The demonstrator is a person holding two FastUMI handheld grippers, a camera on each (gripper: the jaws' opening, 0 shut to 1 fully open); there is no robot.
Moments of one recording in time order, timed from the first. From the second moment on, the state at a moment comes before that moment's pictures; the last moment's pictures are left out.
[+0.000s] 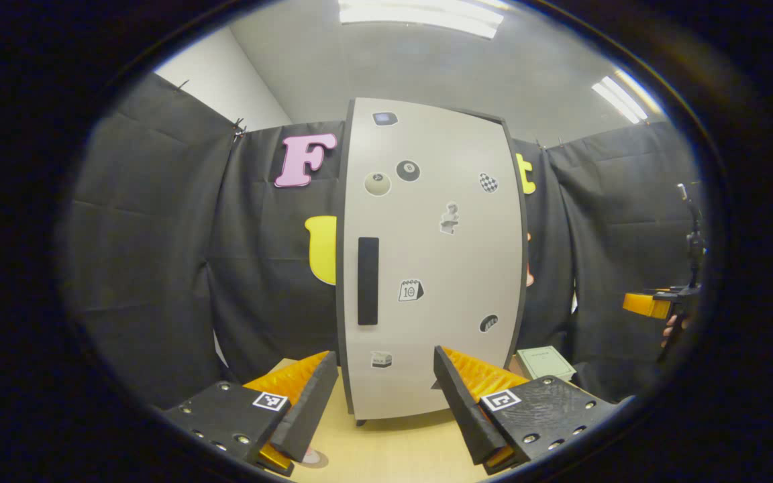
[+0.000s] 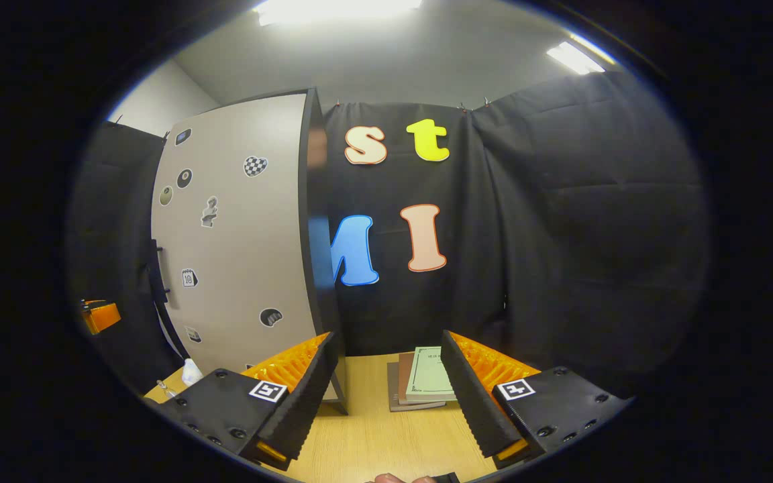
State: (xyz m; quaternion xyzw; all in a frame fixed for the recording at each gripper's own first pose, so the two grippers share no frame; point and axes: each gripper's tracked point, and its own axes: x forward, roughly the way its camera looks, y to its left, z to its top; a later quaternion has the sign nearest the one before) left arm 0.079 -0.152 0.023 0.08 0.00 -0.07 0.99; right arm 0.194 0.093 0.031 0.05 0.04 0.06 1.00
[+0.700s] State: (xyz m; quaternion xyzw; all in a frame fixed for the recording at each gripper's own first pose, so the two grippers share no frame) left arm 0.108 -0.156 0.024 0.06 0.01 -0.09 0.99; right arm 0.196 0.080 0.027 0.05 0.03 0.04 1.00
